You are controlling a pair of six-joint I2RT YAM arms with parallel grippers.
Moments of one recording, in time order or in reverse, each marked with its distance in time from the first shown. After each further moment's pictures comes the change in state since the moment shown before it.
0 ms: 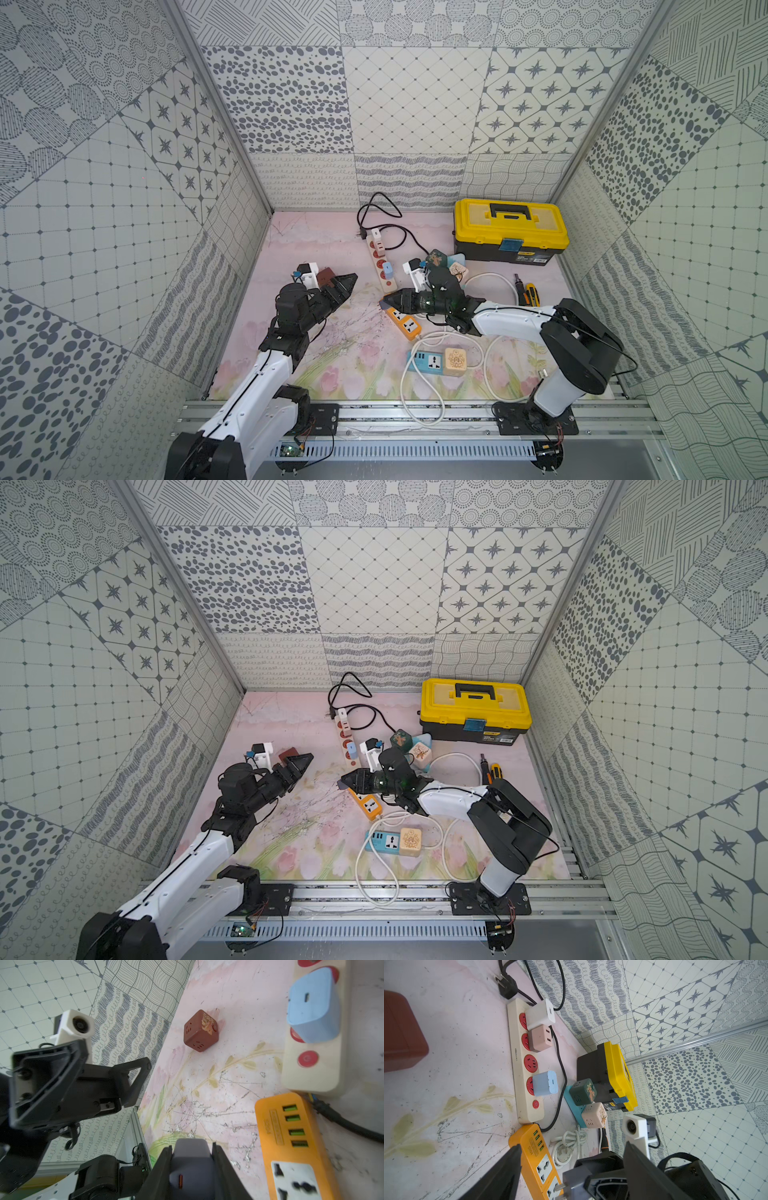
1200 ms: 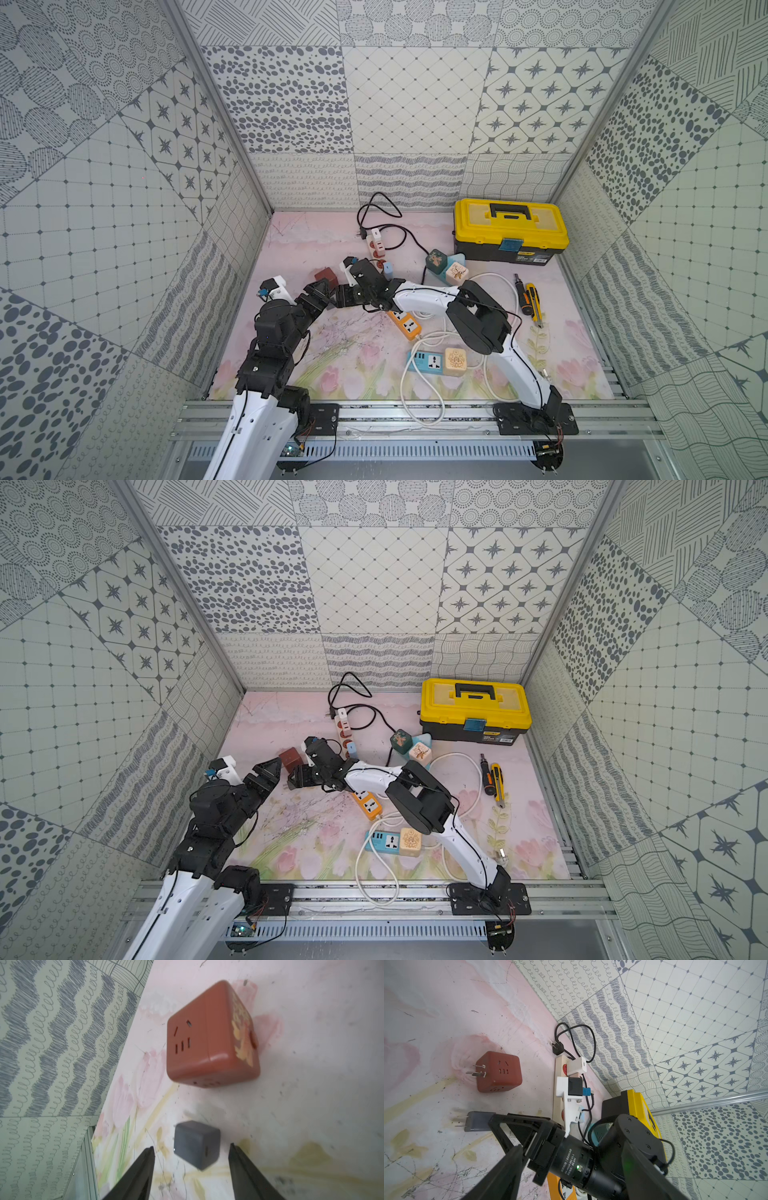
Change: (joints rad) left arm 0.011 -0.352 0.052 -0.433 -0.315 0.004; right arm 0.139 0.553 0.736 -0.377 0.127 -0.092
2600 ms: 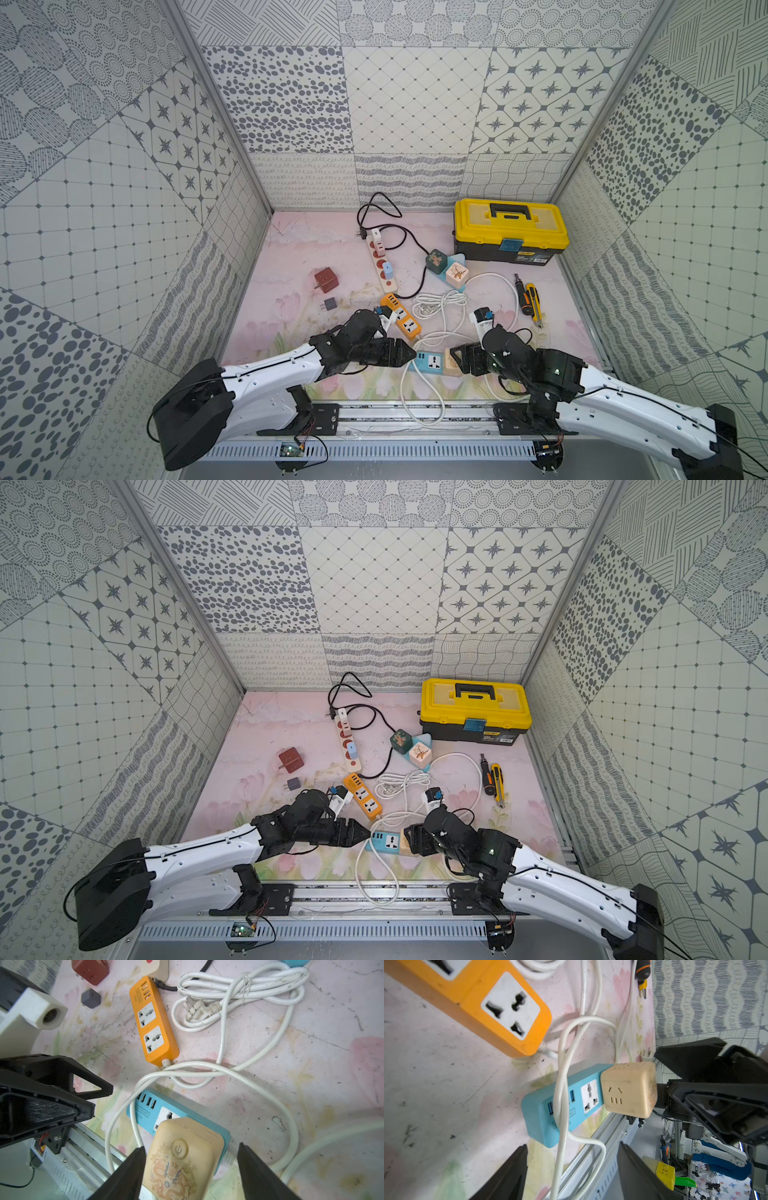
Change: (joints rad) left arm -0.772 0.642 -0.023 0.201 0.254 0.106; right arm 0.125 -1.542 -1.098 -0.693 0.492 0.106
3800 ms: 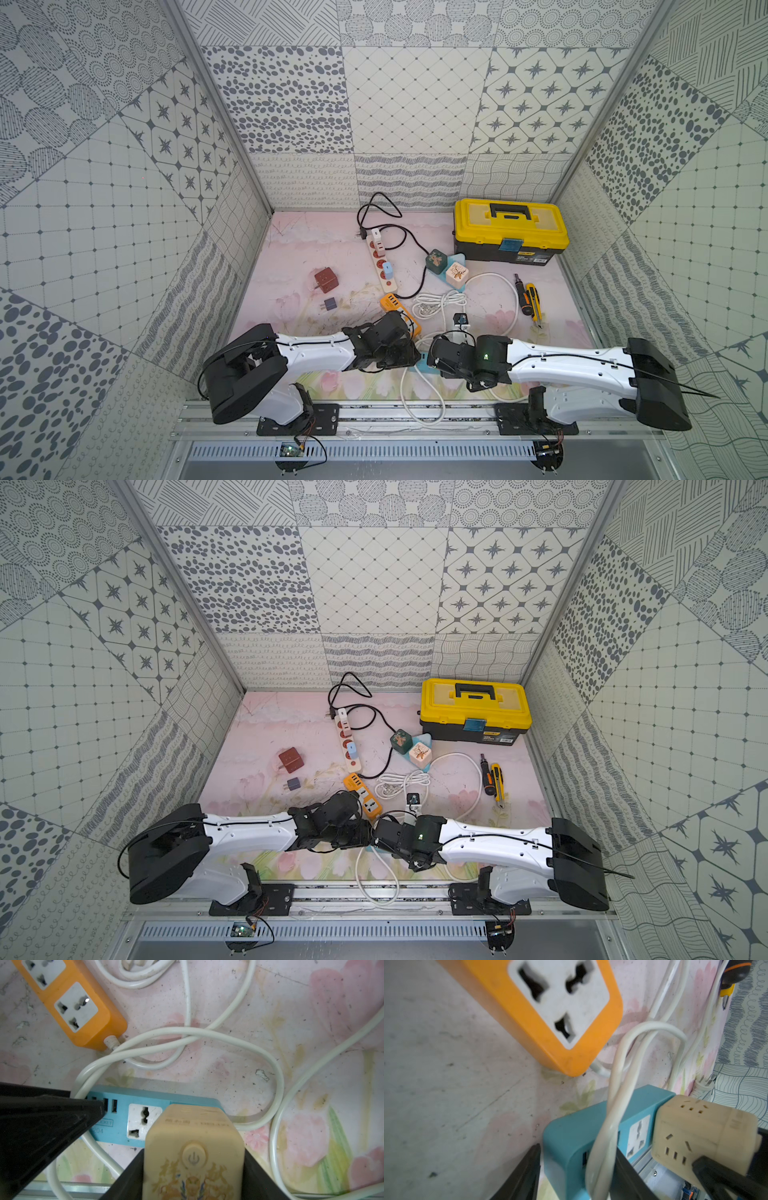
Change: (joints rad) left arm -0.109 0.319 0.150 -0.018 -0.169 -0.166; right arm 0.200 0.543 0.288 -0.265 0.170 0.442
